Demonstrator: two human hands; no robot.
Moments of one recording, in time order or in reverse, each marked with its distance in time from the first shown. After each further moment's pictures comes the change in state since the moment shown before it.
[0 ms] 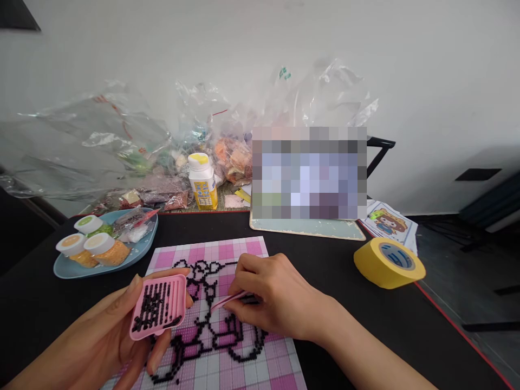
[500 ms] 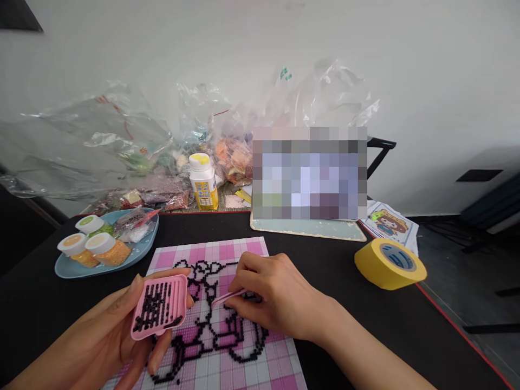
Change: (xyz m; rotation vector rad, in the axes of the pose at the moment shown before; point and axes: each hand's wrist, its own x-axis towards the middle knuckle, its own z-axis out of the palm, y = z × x) left_hand -0.001 -0.001 0.000 -0.011 0.007 0.005; right_hand -0.001 0.001 0.002 -0.026 0.015 0.001
